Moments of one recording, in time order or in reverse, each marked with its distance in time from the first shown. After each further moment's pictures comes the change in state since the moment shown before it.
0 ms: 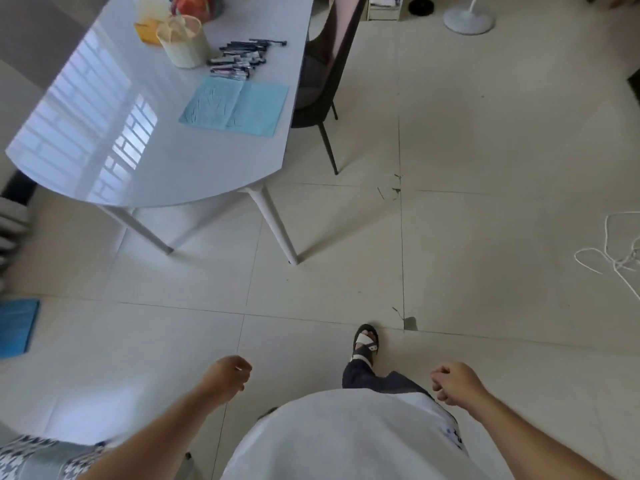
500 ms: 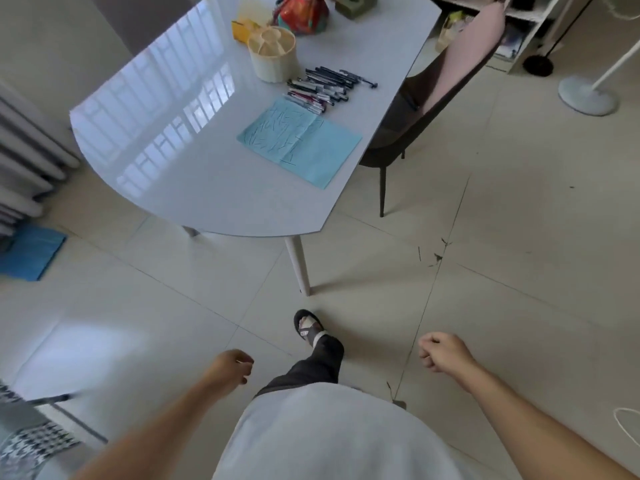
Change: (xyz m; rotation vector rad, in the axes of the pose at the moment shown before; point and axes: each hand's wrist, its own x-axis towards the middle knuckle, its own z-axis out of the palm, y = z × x) left_hand 0.091 0.118 -0.047 -0.382 0.063 -0.162; right_hand 0.142 -0.311 -0.109 -0.181 -0.084 -0.268
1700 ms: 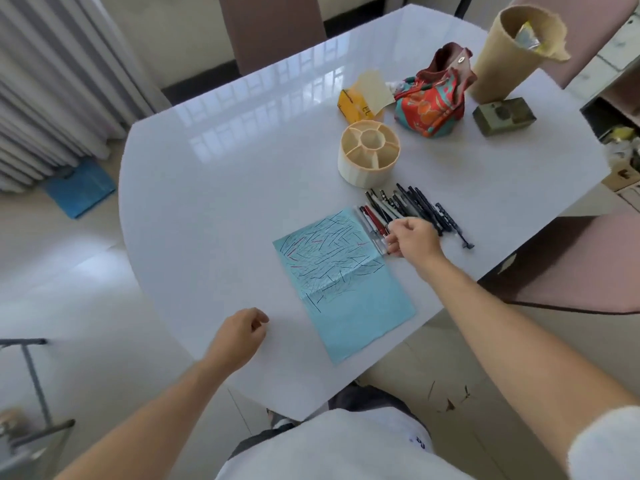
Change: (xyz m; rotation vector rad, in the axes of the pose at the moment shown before) left_hand 0.160 0.288 -0.175 -0.127 0.453 0.152; right_hand 0.237 -0.647 -0.021 -0.094 -0.127 -0.626
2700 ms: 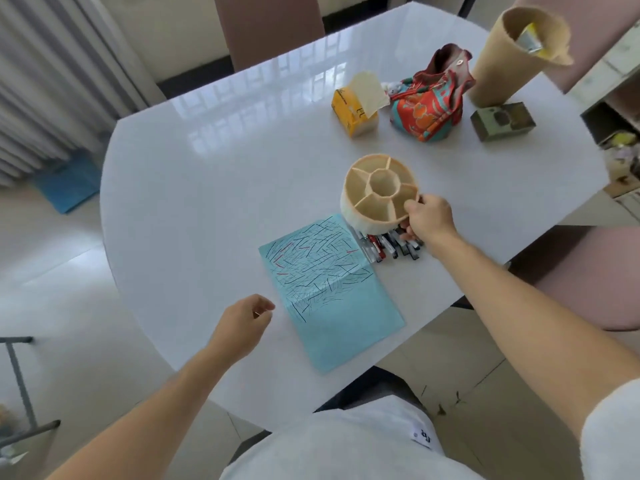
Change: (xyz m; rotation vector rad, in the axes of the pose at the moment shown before) left_hand 0.021 0.058 -0.003 -0.201 0.034 -0.059; right_hand 0.066 -0.028 -0.039 -0.052 0.086 0.017
